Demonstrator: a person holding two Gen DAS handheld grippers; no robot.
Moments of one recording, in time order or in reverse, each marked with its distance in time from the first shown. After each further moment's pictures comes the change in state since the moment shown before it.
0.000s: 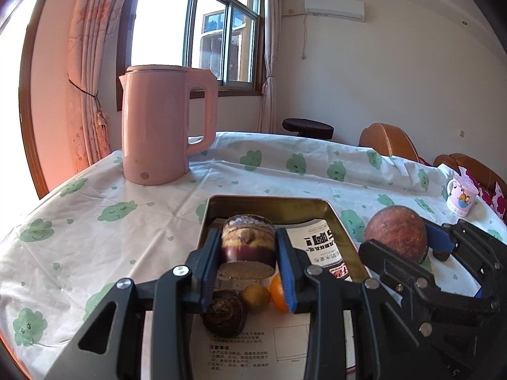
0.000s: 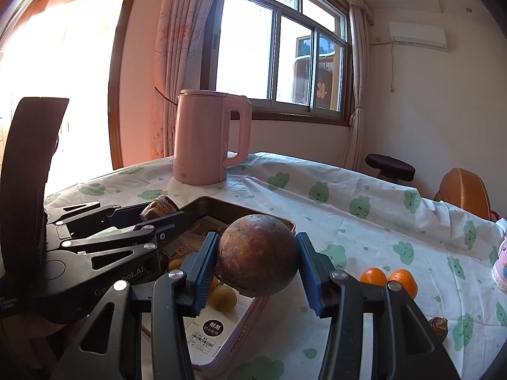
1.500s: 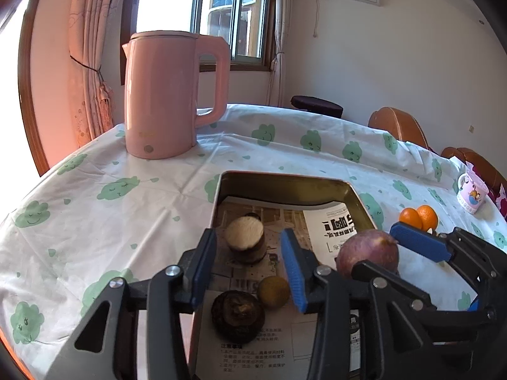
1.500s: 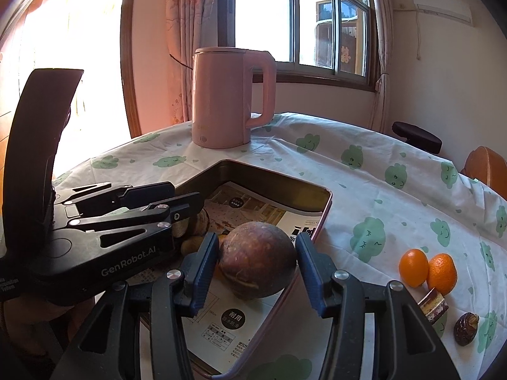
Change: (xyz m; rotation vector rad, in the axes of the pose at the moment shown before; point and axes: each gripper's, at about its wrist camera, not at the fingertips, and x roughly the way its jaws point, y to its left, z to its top) left arm 0.023 0.012 -0.001 -0.029 0.121 0.014; right arm 0.034 0.002 -0.004 0.022 0.154 0.113
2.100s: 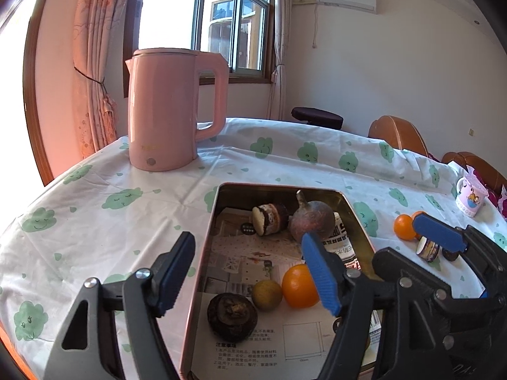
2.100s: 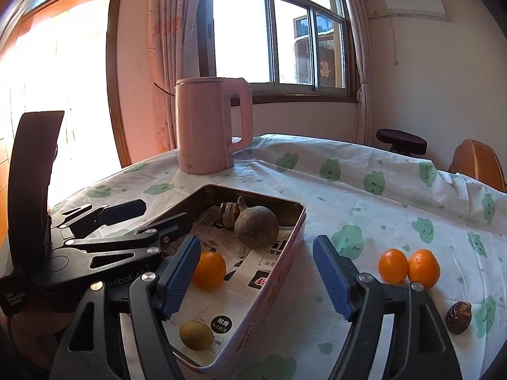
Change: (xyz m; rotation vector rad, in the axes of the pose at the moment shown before) left arm -0.013 -0.009 -0.001 0.011 -0.060 0.012; right arm -0.025 -0.012 -0.004 0.079 -0.108 -0.044
